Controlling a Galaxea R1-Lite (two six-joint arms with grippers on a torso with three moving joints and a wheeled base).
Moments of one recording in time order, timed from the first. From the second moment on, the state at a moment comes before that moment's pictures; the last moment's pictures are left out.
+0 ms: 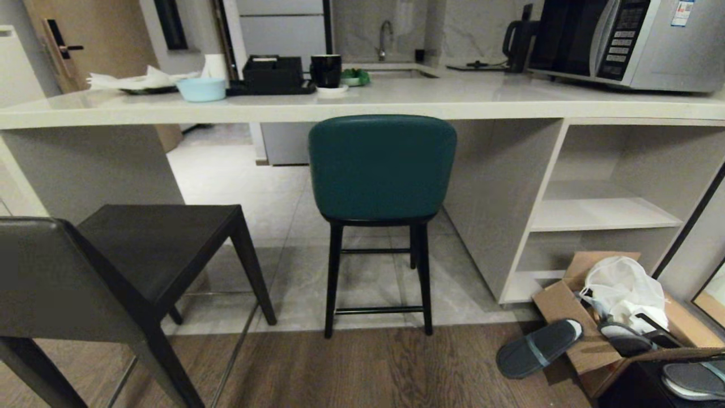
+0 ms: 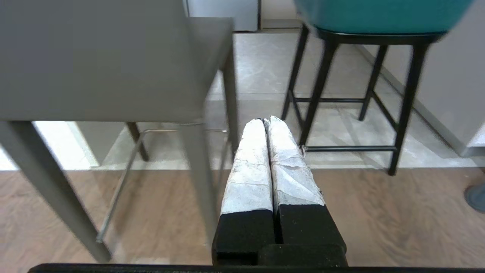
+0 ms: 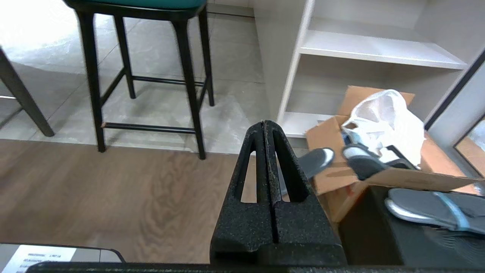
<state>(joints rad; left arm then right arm) 0.00 0.00 0.00 -0.04 0.00 0.02 0.00 0.00 0.00 0.00 0.03 -0.11</state>
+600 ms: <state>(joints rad) 0.00 0.00 0.00 -0.04 0.00 0.02 0.00 0.00 0.00 0.00 0.03 -0.11</state>
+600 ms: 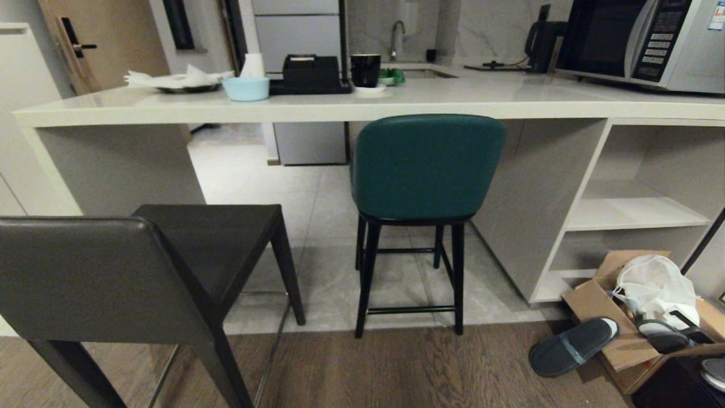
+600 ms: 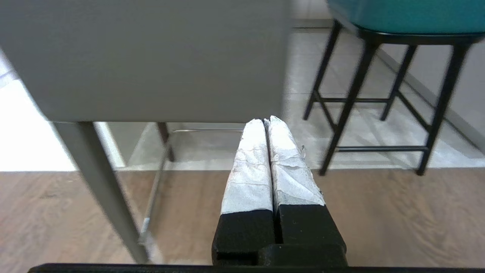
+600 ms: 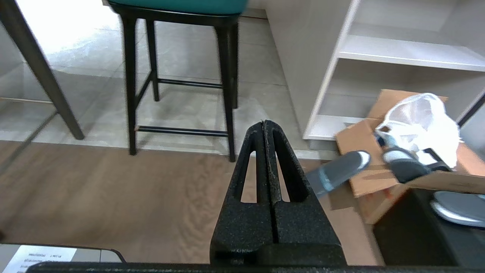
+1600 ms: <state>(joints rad) 0.00 0.00 0.00 -0.05 0.00 0.01 0.00 0.00 0.00 0.00 0.03 -0.11</state>
